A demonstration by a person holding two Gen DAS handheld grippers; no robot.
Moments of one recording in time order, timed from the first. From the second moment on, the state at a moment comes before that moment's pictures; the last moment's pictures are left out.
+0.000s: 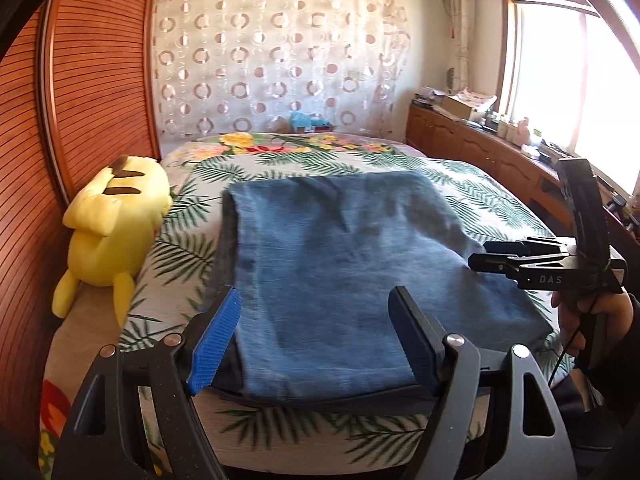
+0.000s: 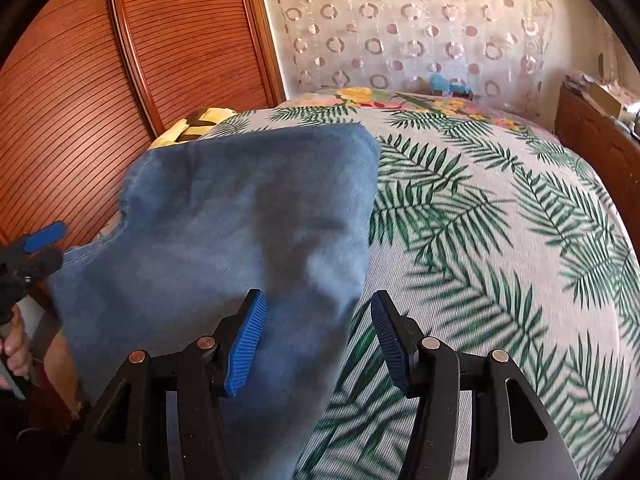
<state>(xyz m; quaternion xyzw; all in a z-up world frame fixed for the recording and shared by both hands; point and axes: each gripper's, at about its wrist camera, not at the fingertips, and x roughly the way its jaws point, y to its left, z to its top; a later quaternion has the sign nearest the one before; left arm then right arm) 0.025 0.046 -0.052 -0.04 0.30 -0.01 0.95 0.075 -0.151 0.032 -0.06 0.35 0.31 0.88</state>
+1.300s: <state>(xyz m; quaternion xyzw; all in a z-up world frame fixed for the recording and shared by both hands) 0.028 0.001 -0.095 0.01 0.35 -0.06 0.93 0.034 -0.161 0.023 -0.03 0.37 0.34 0.87</state>
